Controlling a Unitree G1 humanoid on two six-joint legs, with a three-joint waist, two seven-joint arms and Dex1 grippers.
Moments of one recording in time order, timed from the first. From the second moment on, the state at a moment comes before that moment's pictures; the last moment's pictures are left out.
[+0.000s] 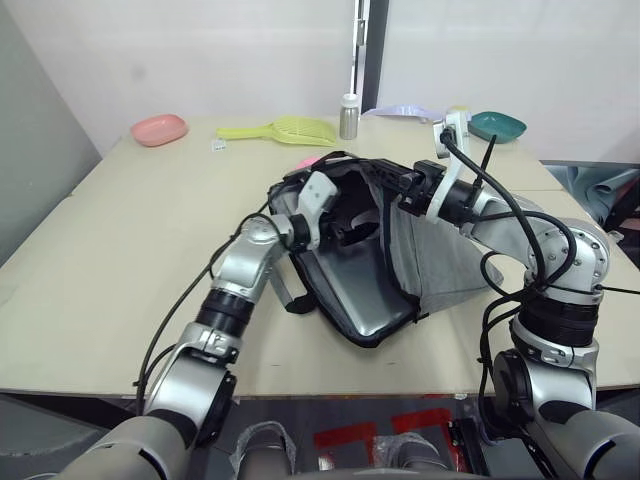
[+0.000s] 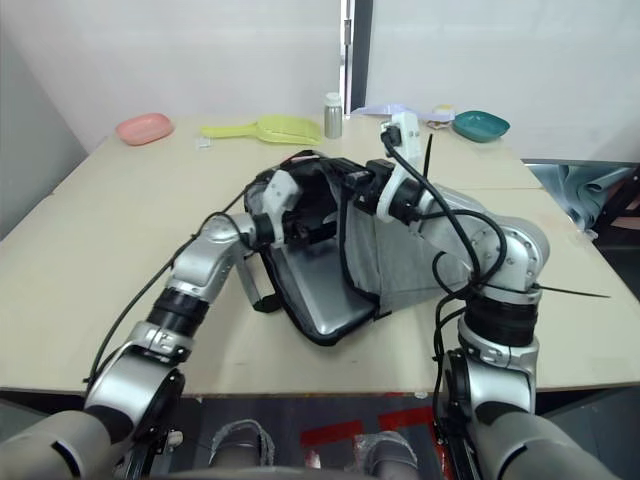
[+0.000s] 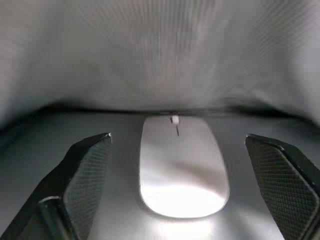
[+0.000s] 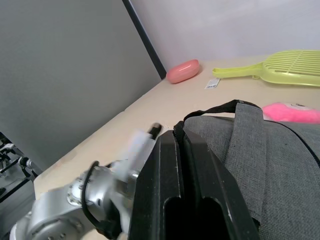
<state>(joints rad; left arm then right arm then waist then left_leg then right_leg) -0.70 0.25 -0.12 0.24 -0.25 0.34 -0.85 -0.75 -0.28 -0.30 -0.35 1.03 1.22 0.18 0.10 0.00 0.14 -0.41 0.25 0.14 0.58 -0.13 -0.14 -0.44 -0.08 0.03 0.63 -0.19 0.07</state>
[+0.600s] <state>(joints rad) -0.50 0.85 0.15 0.08 -0.54 0.74 -1.14 -0.57 -0.59 -0.05 -0.46 1.05 1.21 0.58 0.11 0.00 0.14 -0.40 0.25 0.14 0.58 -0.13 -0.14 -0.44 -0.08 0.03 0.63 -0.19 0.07</state>
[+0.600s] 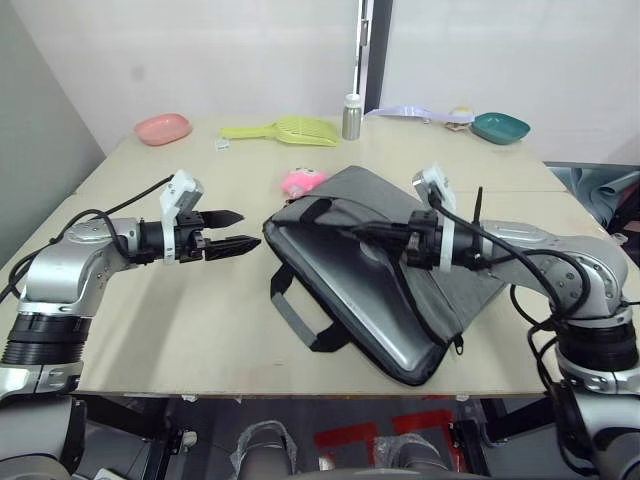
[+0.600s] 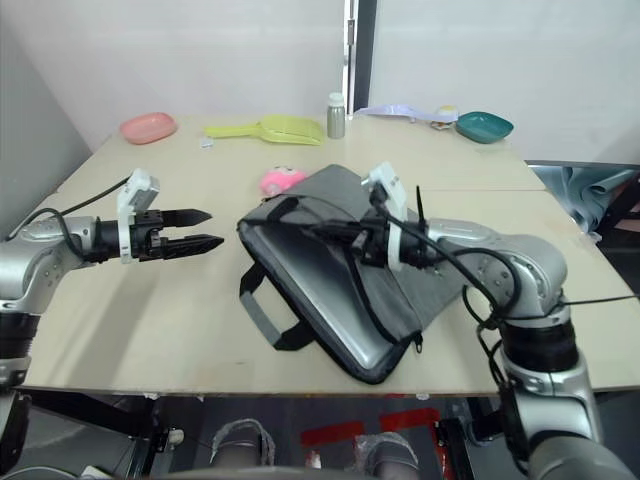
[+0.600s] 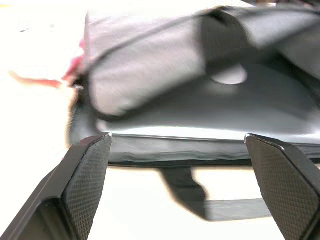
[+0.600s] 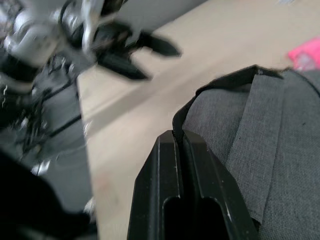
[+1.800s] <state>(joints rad) -0.56 0.67 -0.03 0.38 -0.38 0.63 -1.16 0.37 -0.97 -0.59 -0.35 1.01 1.12 0.93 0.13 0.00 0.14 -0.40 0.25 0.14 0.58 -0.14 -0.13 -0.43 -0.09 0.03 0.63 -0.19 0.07</state>
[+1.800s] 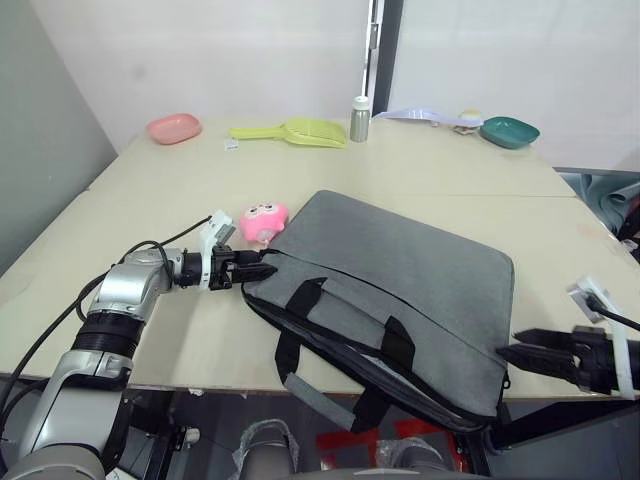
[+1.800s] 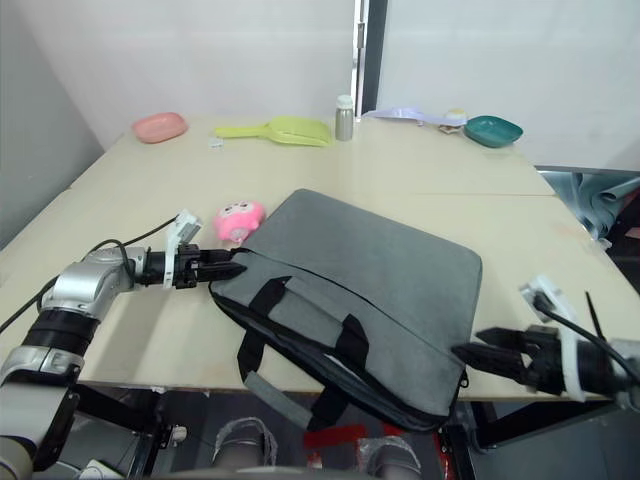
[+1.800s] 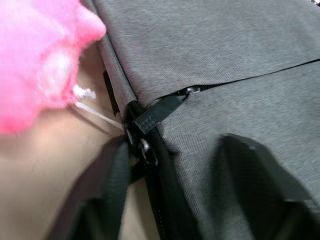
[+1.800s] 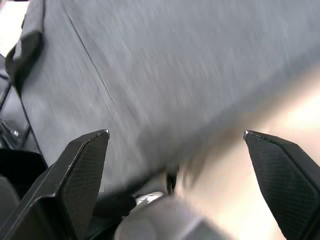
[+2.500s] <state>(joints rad) -0.54 0.66 -0.02 0.31 -0.38 0.67 -1.14 0.35 -0.78 -0.55 -0.38 1.13 1.20 0.77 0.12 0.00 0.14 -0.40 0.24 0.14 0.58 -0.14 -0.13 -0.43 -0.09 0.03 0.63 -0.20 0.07</state>
